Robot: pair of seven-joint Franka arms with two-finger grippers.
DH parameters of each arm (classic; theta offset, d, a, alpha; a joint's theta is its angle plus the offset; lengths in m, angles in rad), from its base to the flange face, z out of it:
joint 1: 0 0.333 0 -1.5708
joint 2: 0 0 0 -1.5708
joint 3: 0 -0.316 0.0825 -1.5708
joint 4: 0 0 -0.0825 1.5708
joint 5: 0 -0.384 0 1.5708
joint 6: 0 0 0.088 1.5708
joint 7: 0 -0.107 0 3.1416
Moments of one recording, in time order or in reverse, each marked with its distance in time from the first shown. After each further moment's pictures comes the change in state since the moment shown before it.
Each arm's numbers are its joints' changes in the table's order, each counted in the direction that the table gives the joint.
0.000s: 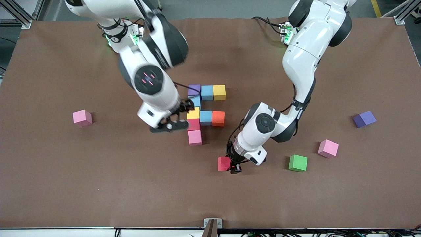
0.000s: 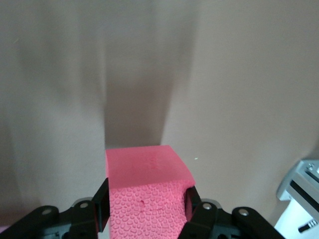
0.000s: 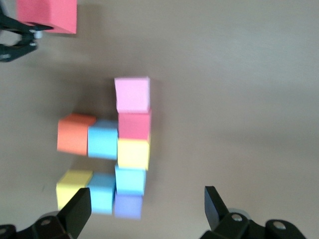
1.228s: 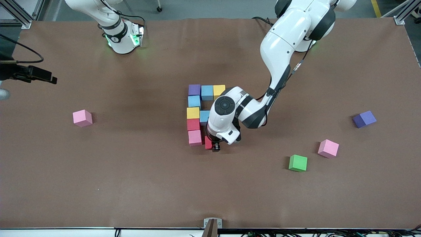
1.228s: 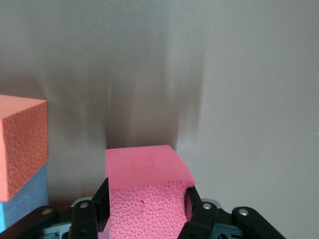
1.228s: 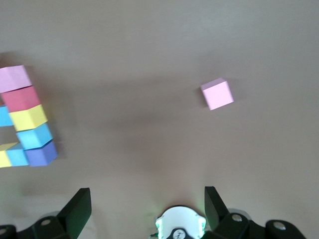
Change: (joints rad) left arm -0.203 -0.011 -0.069 0.009 -0.068 0.195 0.163; right arm -0.459 -0.453 0.153 -0.386 0.075 0.144 0.403
